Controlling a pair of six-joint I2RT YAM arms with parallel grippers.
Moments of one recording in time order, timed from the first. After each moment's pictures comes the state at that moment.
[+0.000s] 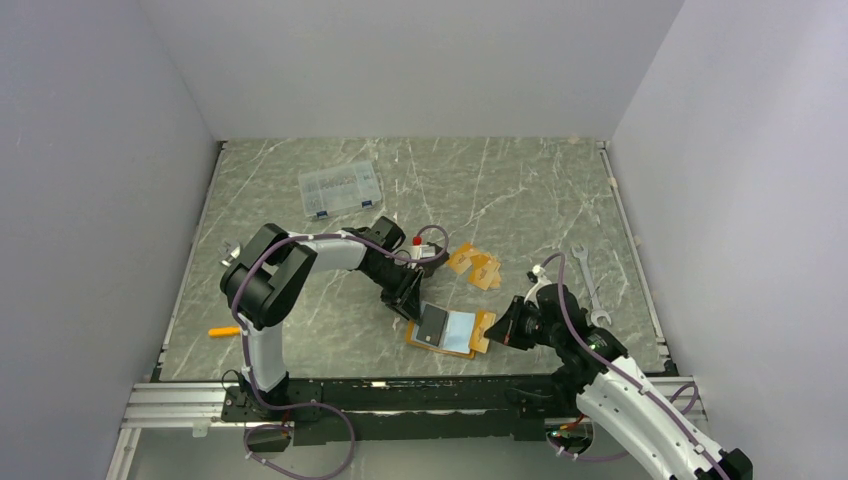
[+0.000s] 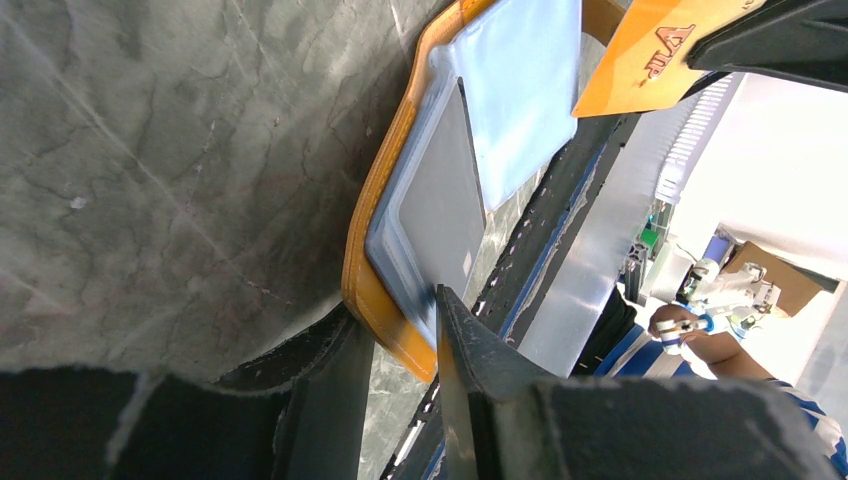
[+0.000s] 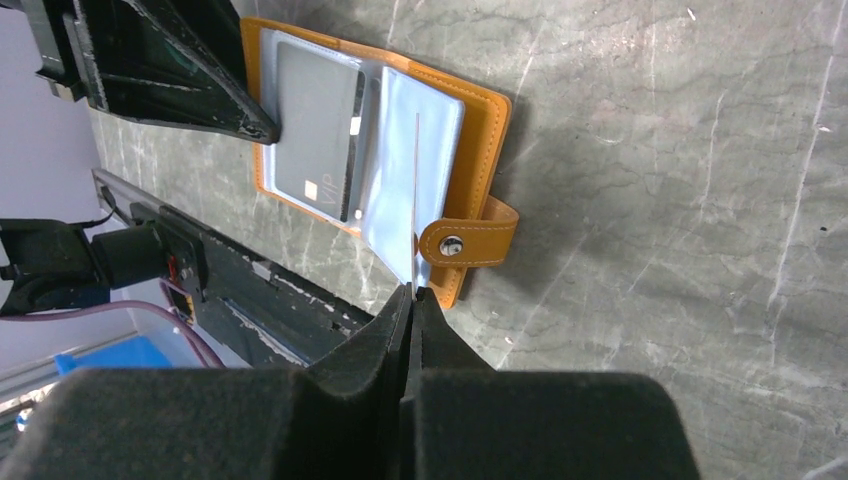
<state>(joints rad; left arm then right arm) -0.63 1.90 1.05 -0.44 0.87 -0.14 0.52 0.48 0.28 -0.54 -0.27 0.81</state>
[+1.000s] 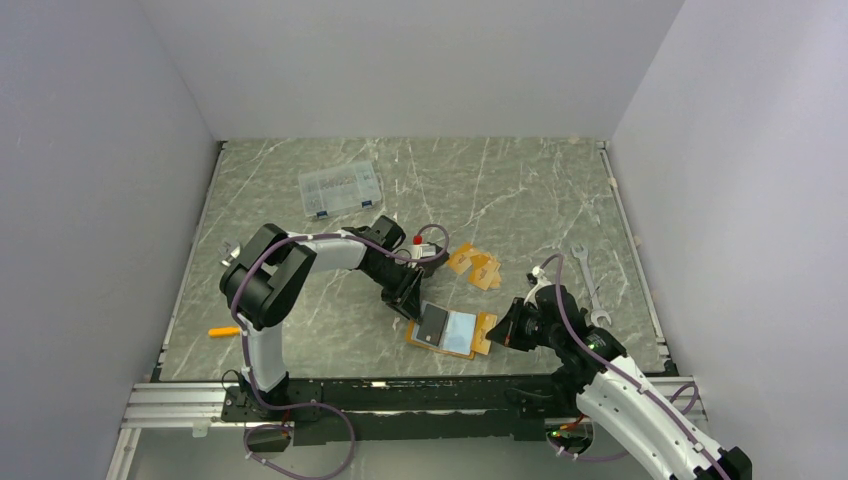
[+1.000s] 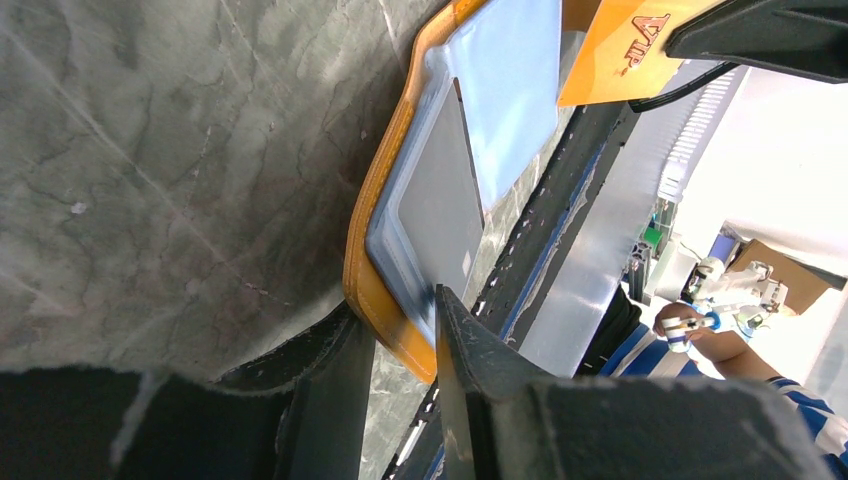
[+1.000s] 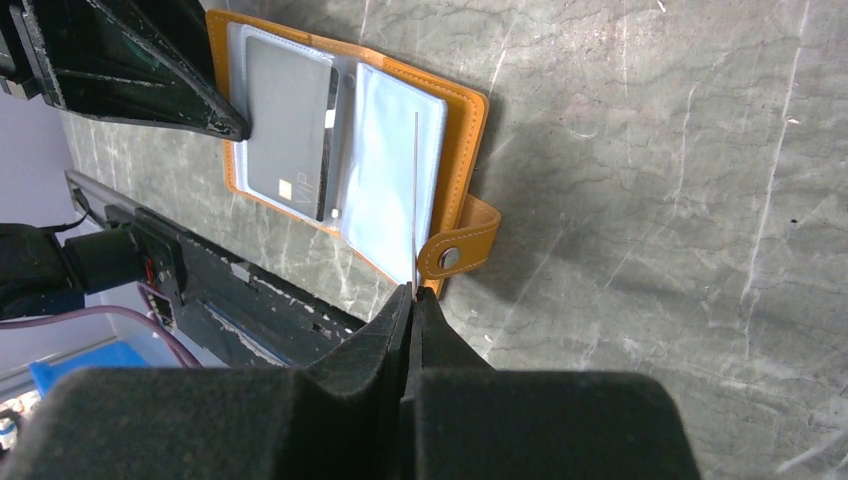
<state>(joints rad) -0.63 1.90 1.06 -0.44 0.88 -0.13 0.52 0.49 0.27 -0.55 -0.25 0.79</state>
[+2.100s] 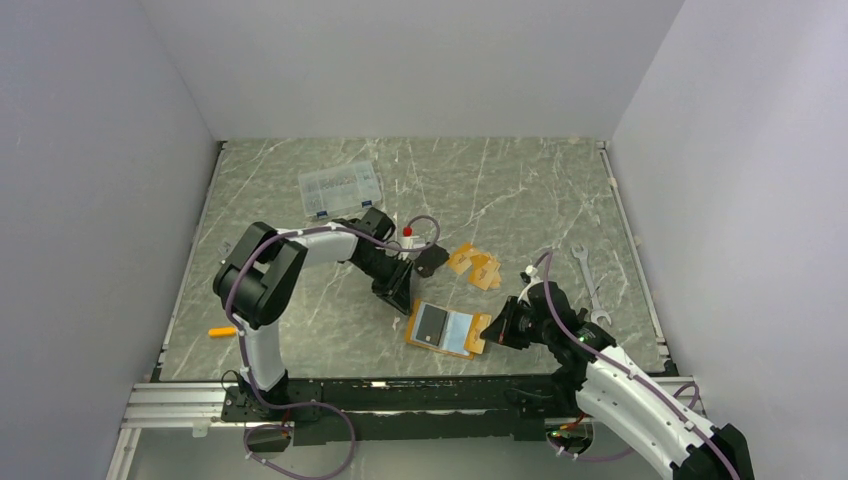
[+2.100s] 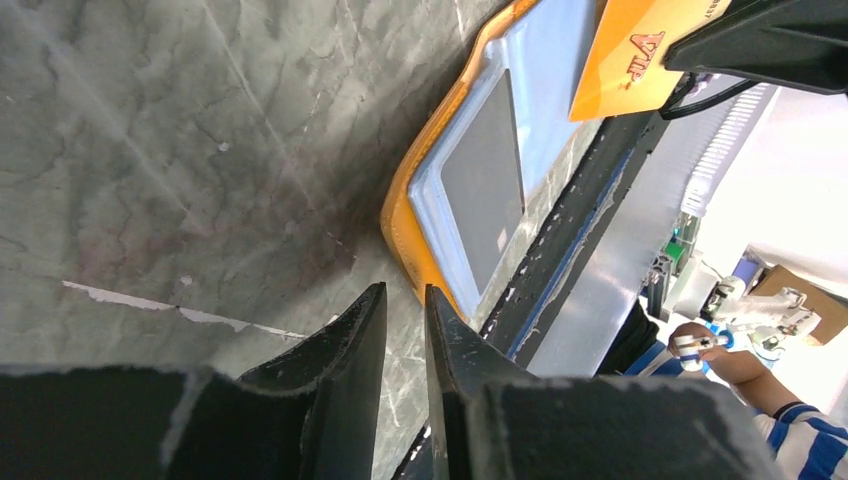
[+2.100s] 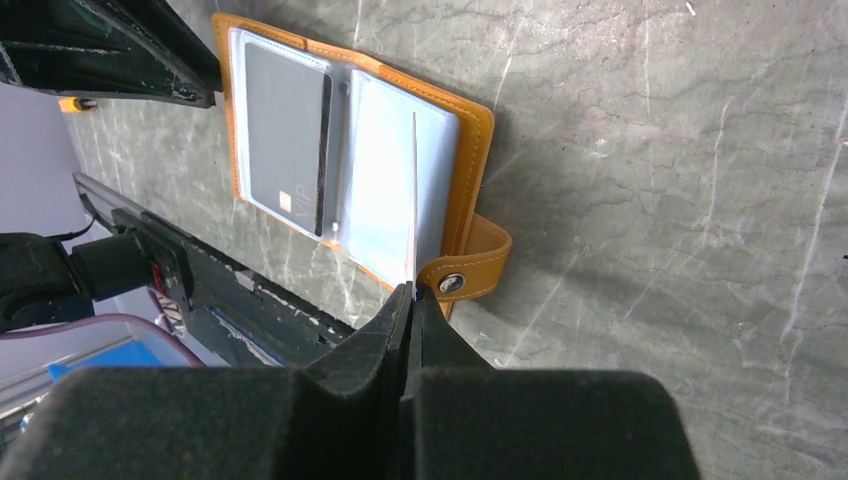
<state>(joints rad) -0.57 1.88 1.08 -0.53 0.82 -0.06 0.53 0.61 0.24 -0.42 -0.27 0.83</state>
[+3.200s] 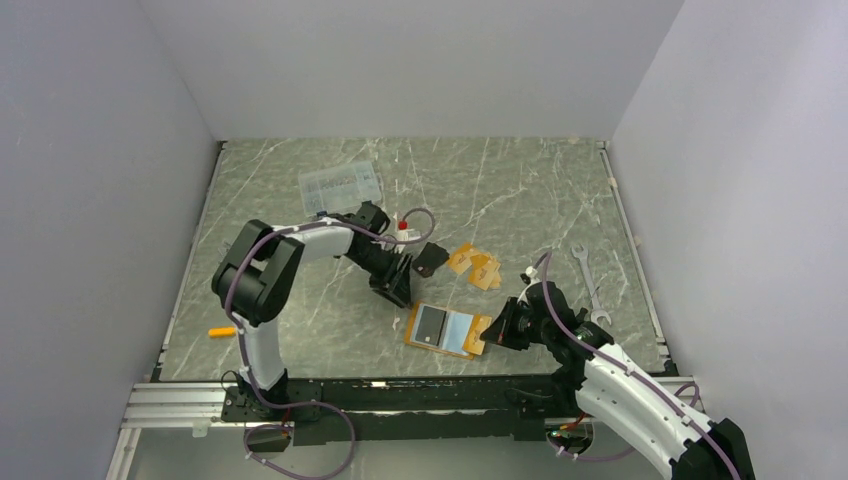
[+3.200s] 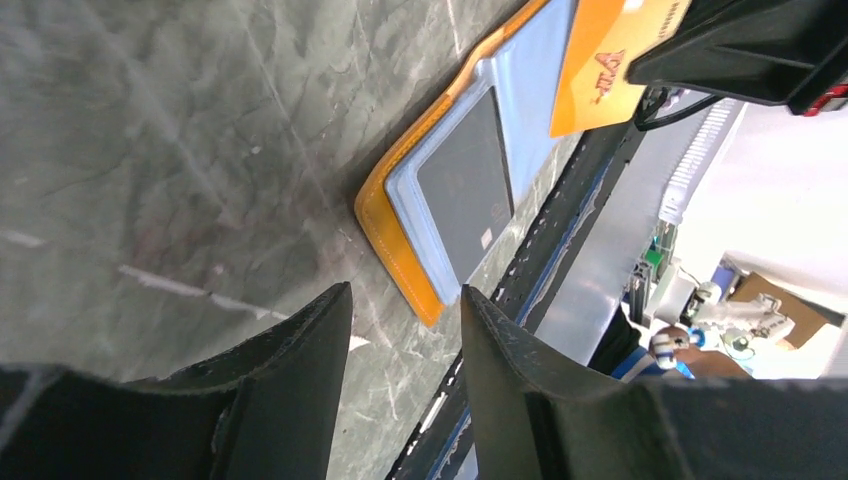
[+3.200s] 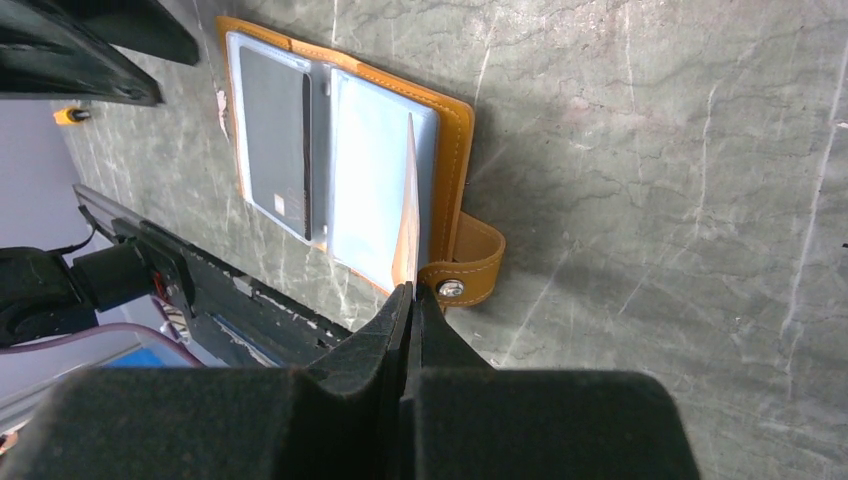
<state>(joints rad) -0.51 1.88 1.11 -0.55 0.86 -0.06 0.53 0.64 0.24 -0.41 -0.26 0.86</state>
